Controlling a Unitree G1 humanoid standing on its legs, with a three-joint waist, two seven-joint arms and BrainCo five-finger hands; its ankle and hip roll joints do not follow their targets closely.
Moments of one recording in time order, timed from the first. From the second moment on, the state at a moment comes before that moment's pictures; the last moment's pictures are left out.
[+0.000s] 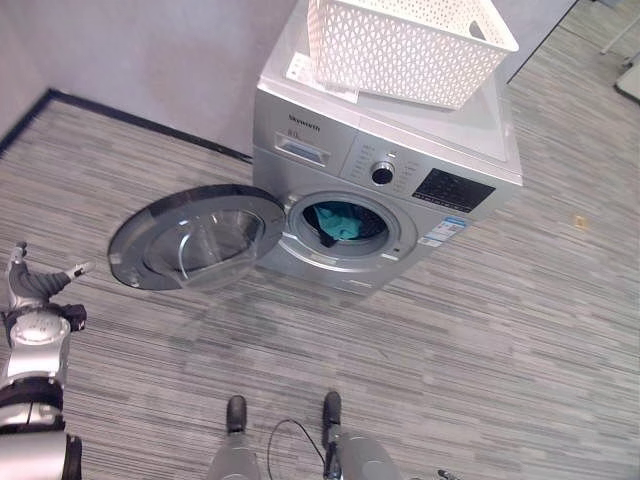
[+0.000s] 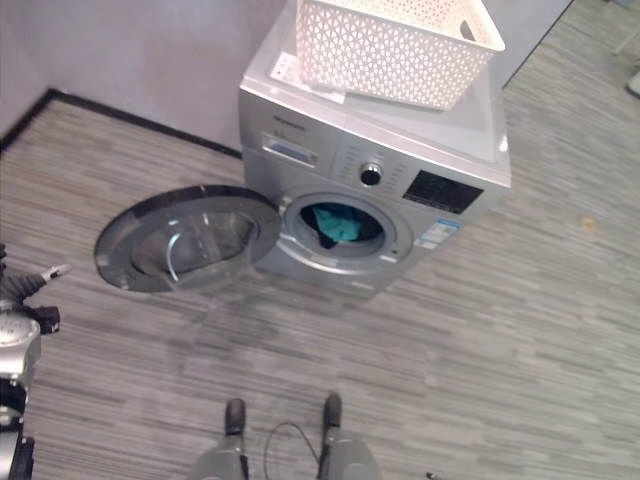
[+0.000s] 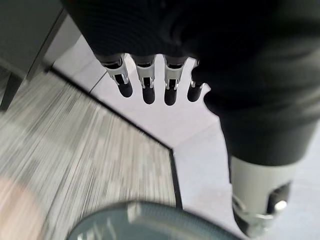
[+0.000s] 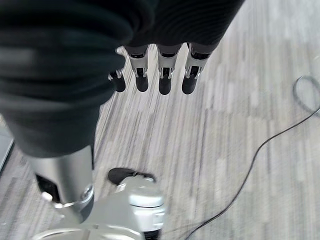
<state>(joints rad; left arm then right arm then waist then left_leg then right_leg) -0.54 0.83 0.02 1.01 -0.24 -0.09 0.33 0.11 -0.17 0.21 1.20 0.22 -0.08 -0.02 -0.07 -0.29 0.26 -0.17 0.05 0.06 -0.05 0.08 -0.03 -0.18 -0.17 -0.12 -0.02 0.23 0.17</state>
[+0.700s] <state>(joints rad) -0.74 0.74 -0.29 1.01 -0.18 -0.05 0.38 0.15 -0.16 0.30 1.15 0.30 -0.12 0.01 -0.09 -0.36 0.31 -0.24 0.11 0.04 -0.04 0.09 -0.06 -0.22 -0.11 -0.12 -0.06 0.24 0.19</state>
